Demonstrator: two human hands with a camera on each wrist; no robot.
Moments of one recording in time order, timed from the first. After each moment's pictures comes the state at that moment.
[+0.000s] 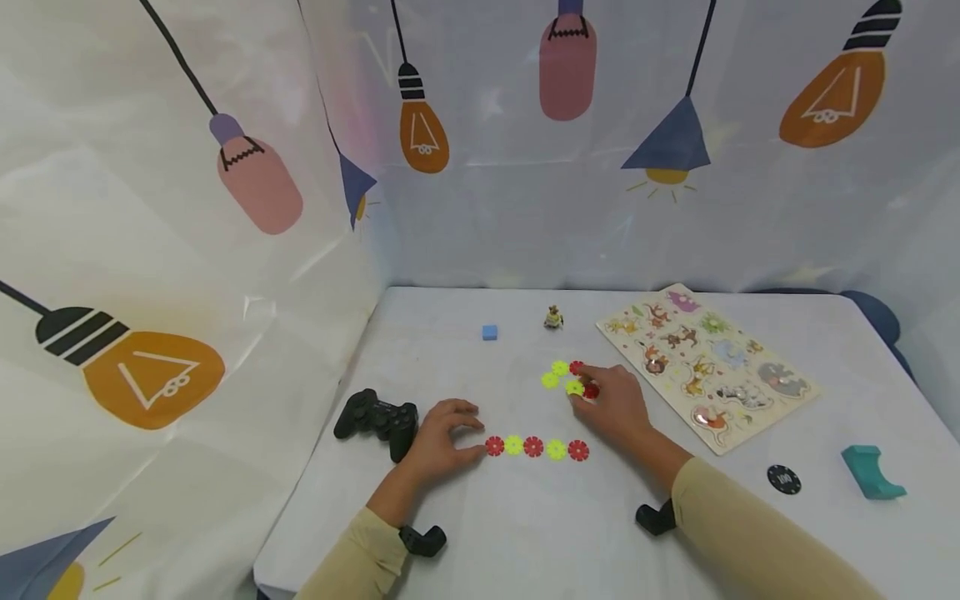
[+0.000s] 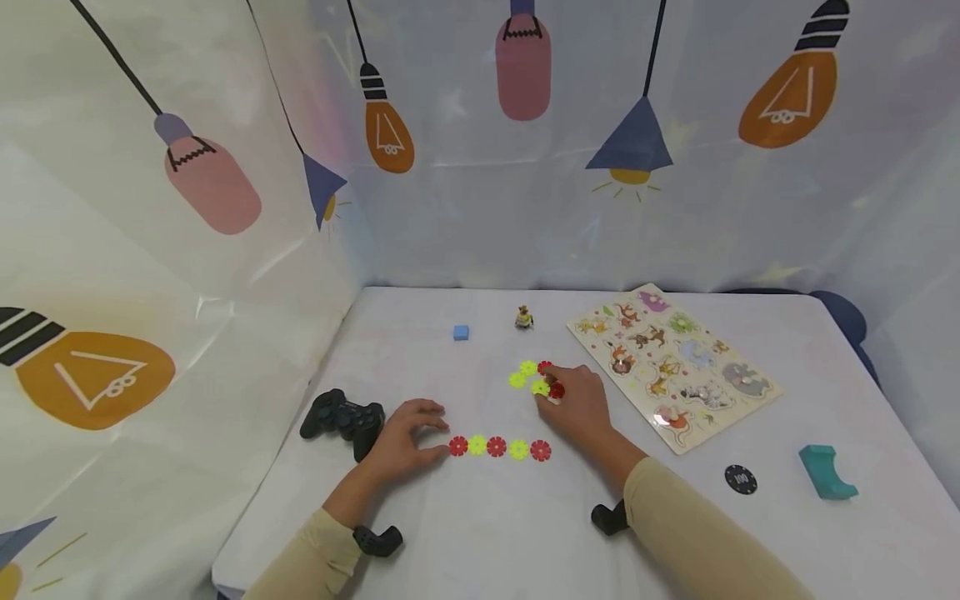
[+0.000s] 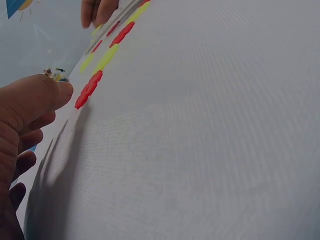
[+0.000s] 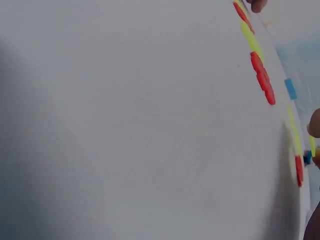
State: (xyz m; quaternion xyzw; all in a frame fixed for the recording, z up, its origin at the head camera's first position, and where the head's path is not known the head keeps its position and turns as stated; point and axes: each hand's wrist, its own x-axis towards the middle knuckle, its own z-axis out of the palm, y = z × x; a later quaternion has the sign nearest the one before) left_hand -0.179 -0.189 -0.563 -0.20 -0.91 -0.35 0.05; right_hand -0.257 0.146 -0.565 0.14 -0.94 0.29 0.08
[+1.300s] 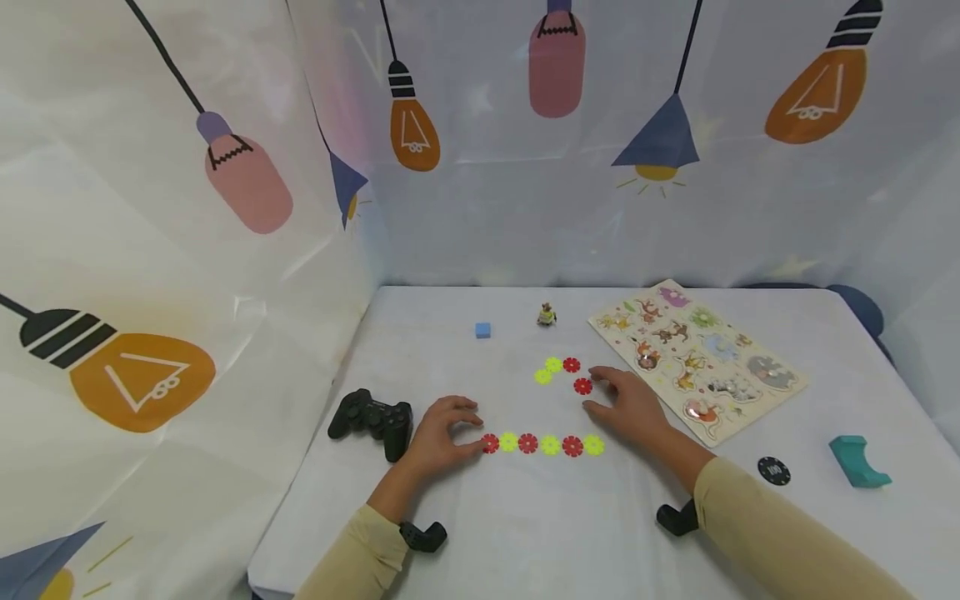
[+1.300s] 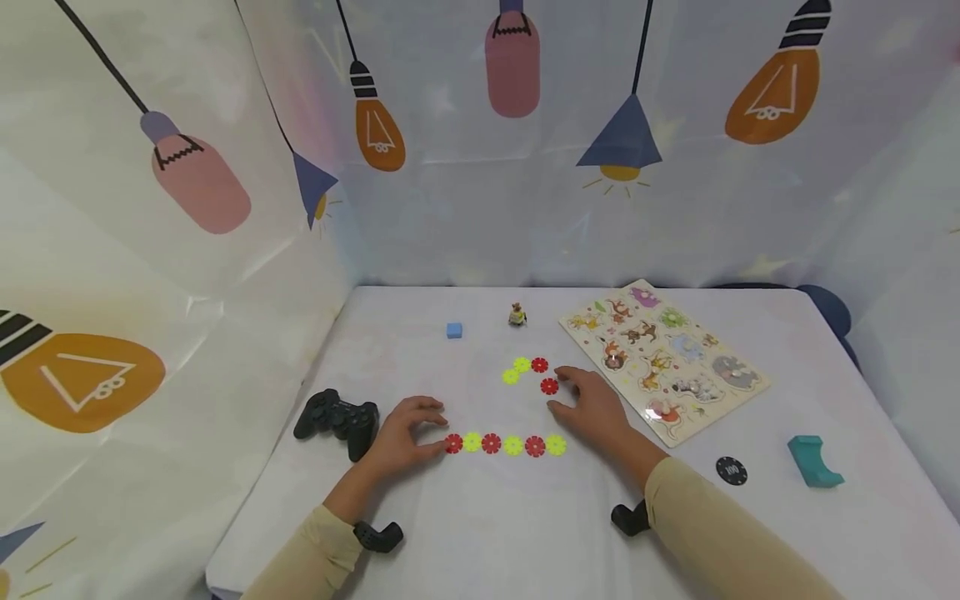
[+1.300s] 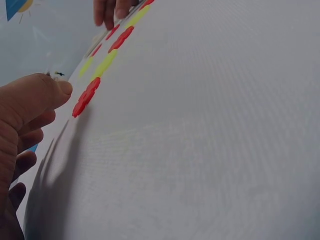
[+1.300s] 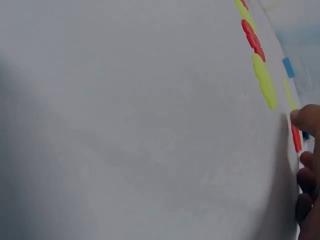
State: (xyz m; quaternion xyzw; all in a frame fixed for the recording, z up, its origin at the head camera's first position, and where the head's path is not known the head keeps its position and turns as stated) left_hand -0.184 -0.184 -0.564 -0.21 -0.91 -0.37 0.05; right_hand -0.250 0.182 -0.559 0.14 -0.93 0.33 0.00
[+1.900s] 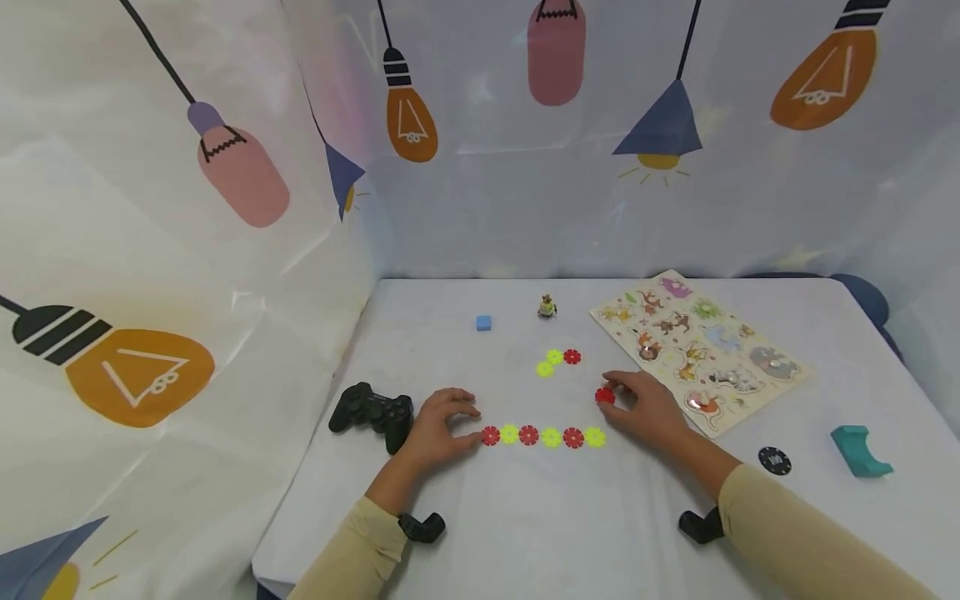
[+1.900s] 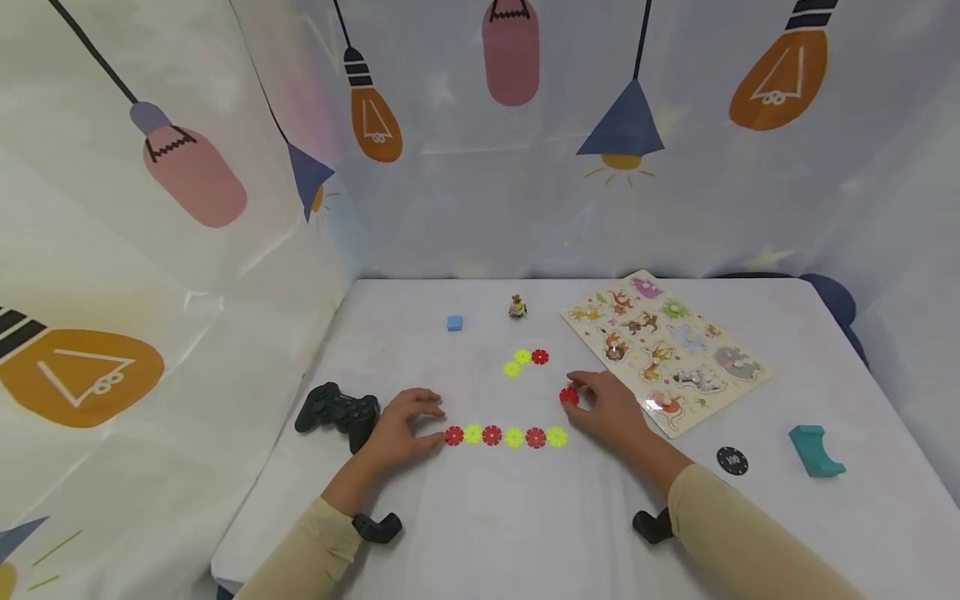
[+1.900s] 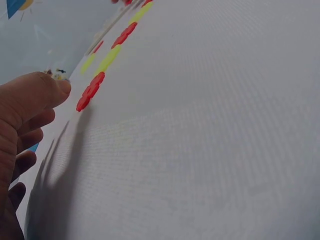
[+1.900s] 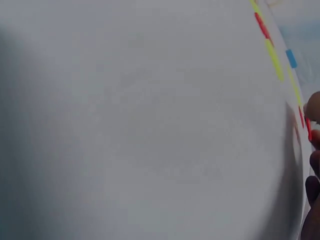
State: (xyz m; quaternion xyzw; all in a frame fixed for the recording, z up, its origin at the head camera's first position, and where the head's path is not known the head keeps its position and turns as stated) left_hand -0.184 -0.189 -0.569 -0.21 -0.91 -0.36 0.06; right_hand -0.232 0.203 -0.561 0.17 -0.93 0.33 0.03
